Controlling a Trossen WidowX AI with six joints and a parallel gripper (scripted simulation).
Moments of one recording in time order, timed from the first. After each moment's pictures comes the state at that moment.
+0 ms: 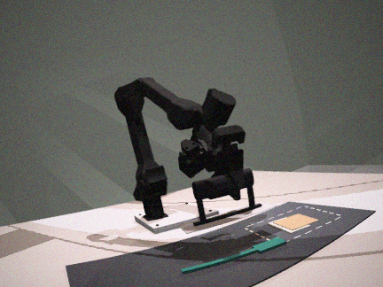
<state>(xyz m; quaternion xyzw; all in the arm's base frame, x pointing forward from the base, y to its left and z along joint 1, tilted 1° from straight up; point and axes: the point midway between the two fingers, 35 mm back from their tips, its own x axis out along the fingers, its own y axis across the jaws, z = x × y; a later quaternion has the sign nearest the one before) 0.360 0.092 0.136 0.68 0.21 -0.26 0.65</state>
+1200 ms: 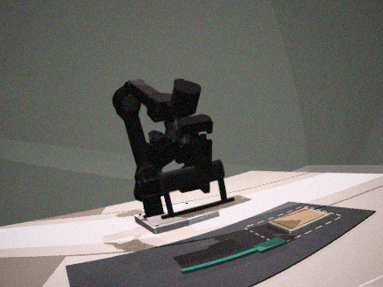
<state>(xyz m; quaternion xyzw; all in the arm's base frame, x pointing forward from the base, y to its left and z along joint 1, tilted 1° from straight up) 0.354 0.031 0.166 0.68 0.20 -0.26 0.65</state>
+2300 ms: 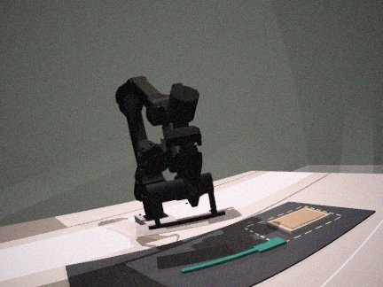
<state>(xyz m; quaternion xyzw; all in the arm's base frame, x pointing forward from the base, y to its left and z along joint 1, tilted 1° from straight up) 0.371 -0.001 0.150 0.69 0.16 -0.33 0.62</state>
